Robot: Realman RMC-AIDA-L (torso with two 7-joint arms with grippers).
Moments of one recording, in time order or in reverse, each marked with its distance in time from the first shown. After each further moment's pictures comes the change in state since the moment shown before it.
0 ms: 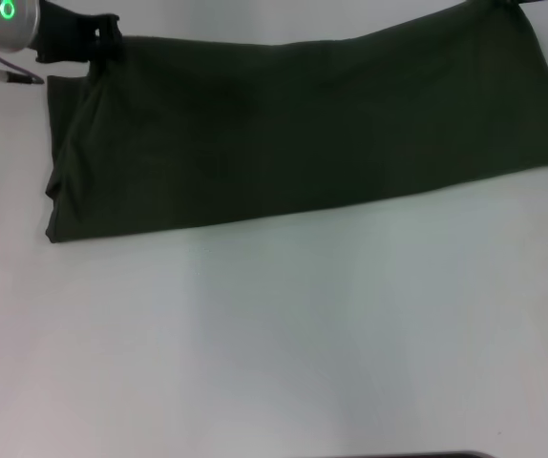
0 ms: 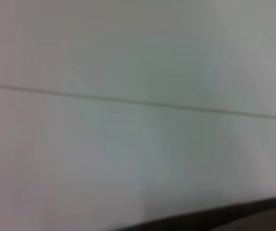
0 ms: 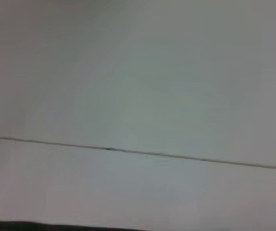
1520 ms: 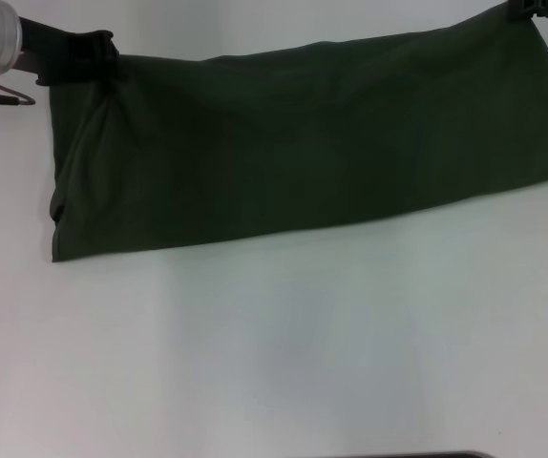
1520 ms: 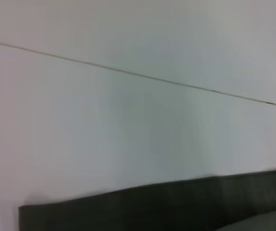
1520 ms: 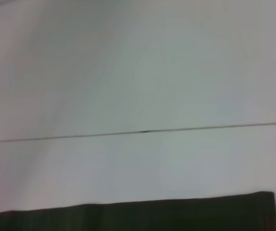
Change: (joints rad) left arm 0.071 0.030 -0.004 -0.010 -0.166 0.090 0.075; right arm -0.056 -0.050 0.134 -0.081 0.117 -0.314 0.012
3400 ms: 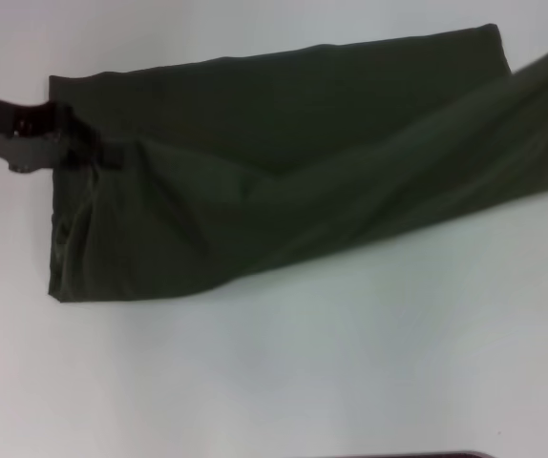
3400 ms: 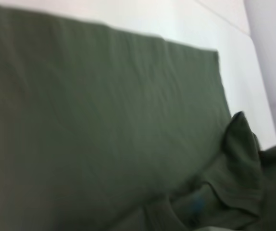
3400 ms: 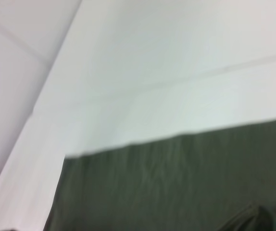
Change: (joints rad) left arm 0.100 0.100 -0.203 -0.006 -0.144 0.613 0.149; right arm -0.066 -0.166 0.329 -0.025 0.058 -0.676 -0.082
